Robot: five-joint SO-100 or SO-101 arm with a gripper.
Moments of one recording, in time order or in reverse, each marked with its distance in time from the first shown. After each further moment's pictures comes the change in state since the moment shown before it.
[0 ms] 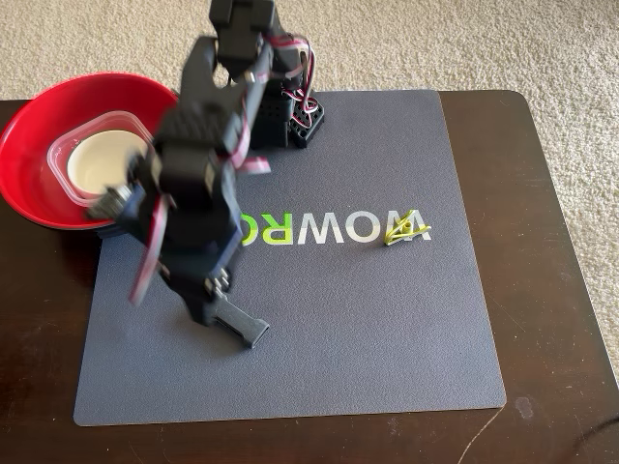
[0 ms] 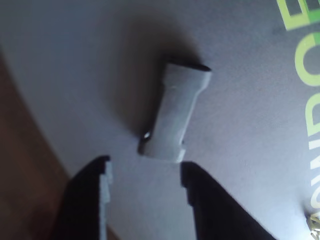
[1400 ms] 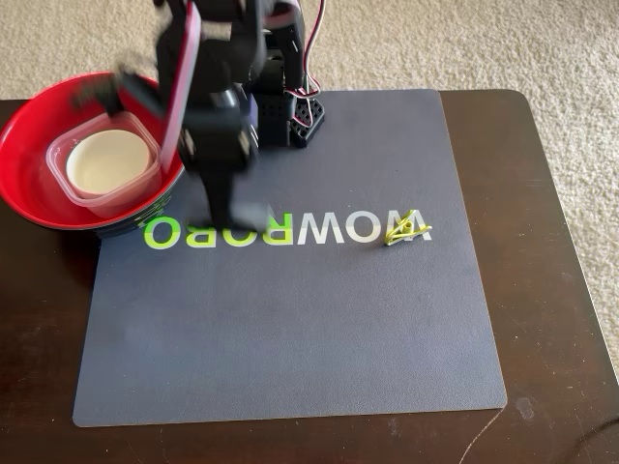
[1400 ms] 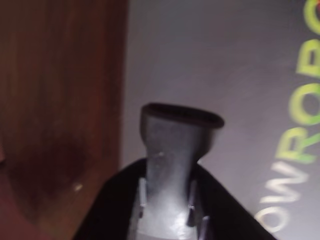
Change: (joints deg) arm 8.0 51.7 26.3 1.1 31.2
